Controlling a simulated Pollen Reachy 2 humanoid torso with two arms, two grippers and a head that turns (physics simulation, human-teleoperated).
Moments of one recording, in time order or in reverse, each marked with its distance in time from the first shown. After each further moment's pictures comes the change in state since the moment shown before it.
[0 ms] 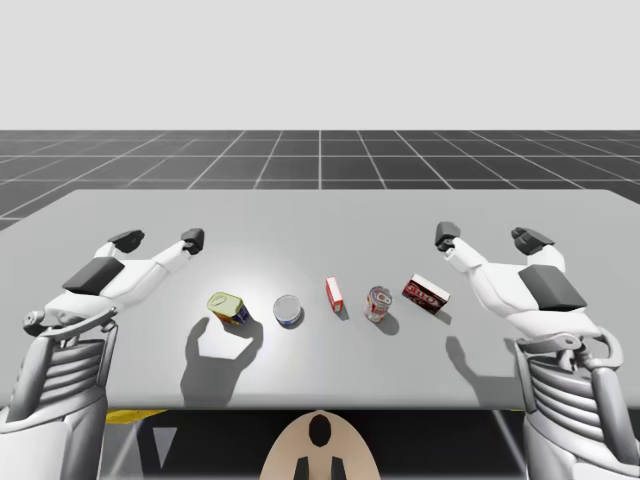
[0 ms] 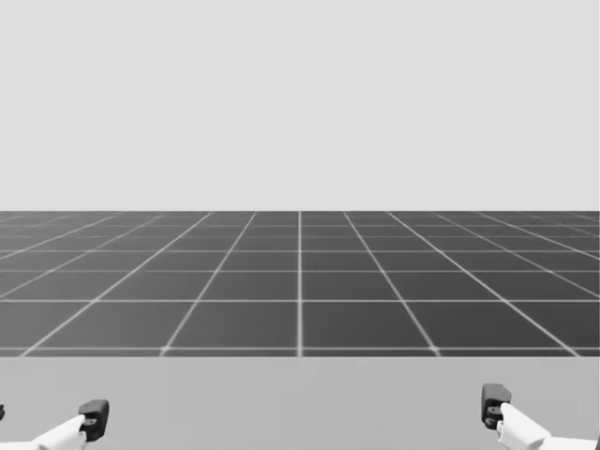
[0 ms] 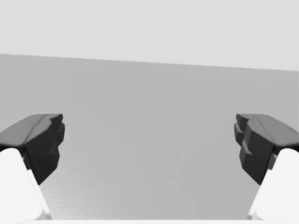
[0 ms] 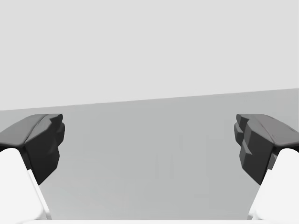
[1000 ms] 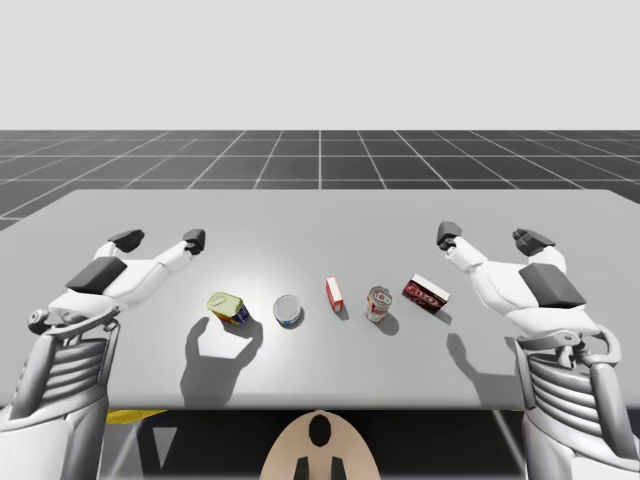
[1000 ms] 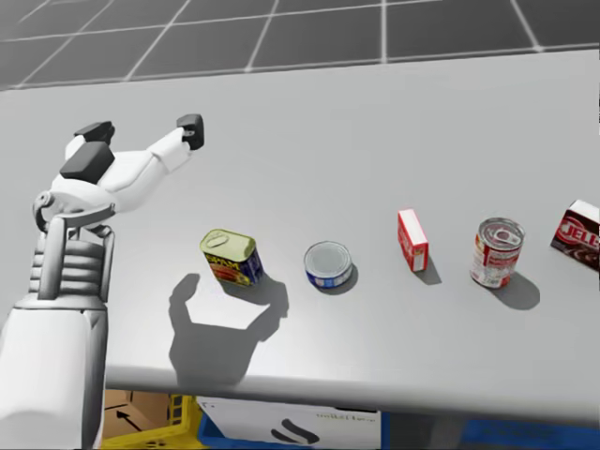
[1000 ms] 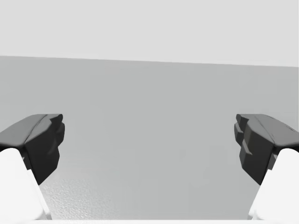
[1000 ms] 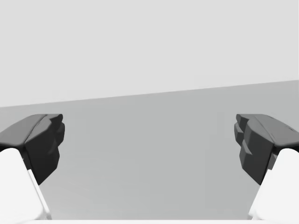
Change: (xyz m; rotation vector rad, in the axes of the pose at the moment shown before) left arm -0.002 0.000 -0.002 0.009 0.002 -0.027; right arm -0.001 -0.003 -0.003 -0.026 0.020 -0.003
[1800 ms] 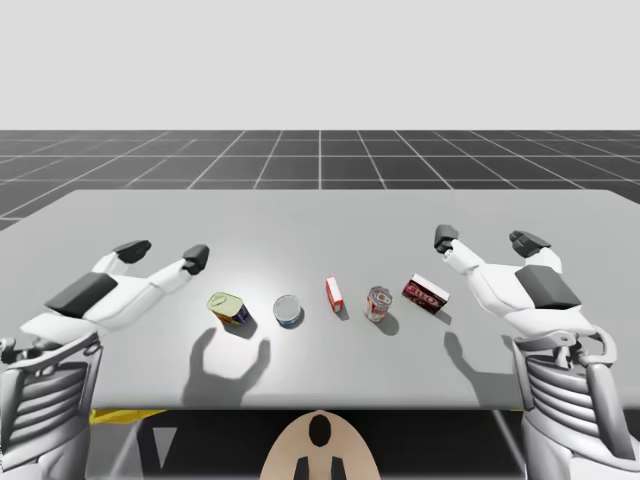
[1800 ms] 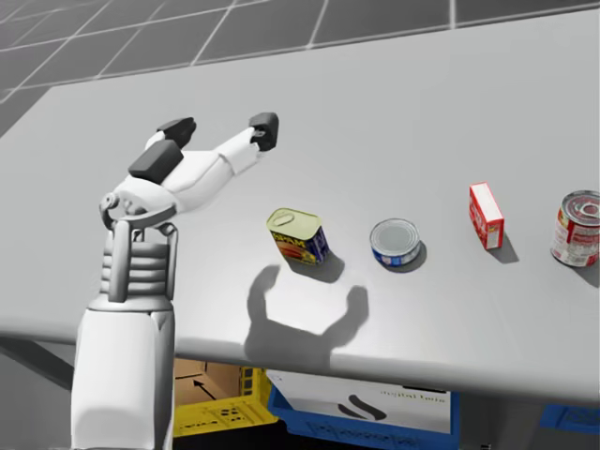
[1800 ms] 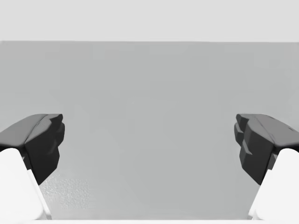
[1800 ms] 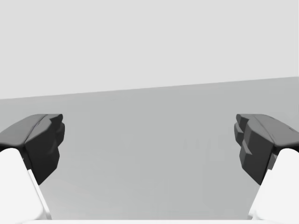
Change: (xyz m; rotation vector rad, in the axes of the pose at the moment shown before) left arm 0.006 -0.007 0.028 -0.132 0.060 0.022; right arm -0.003 0.000 0.000 0.010 0.017 0.012
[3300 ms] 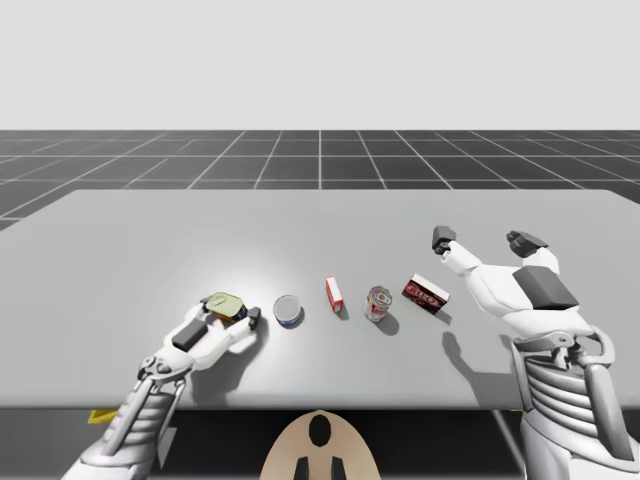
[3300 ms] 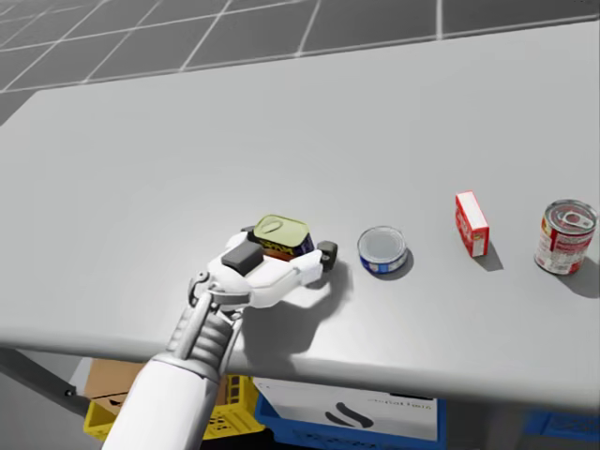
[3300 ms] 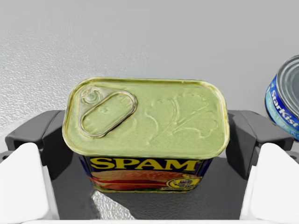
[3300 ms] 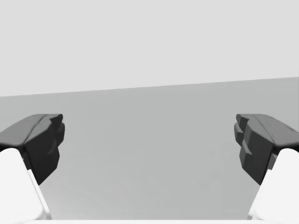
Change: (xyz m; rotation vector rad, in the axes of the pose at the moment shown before) left arm -0.131 -0.034 -0.015 -0.084 0.366 -0.086; right arm -0.001 0.002 0.001 0.013 0.003 0.004
